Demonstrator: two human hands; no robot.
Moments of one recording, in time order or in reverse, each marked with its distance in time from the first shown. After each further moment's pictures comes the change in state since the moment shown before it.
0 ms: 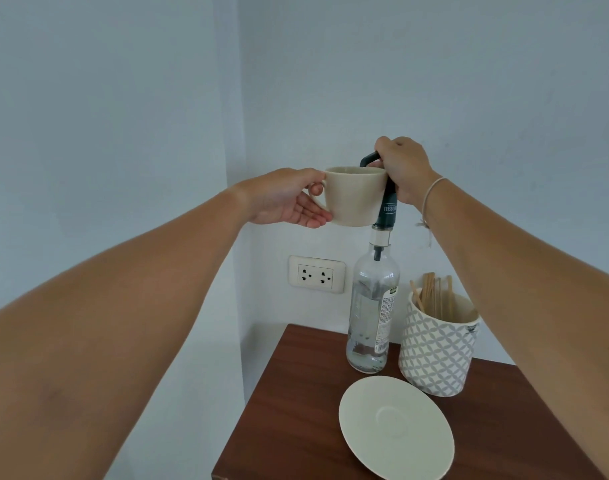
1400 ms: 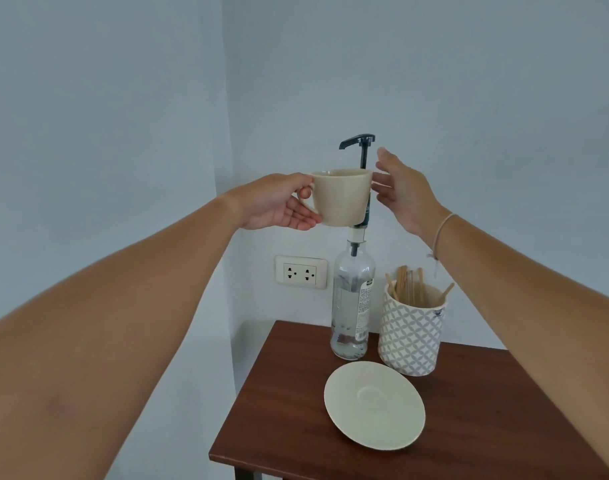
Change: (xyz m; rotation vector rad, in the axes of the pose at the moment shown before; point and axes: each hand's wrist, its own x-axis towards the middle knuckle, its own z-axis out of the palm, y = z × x) left_hand -0.026 0.009 0.018 -0.025 -0.006 0.028; right_hand -0.042 0.014 -0.046 0.185 -0.102 0.060
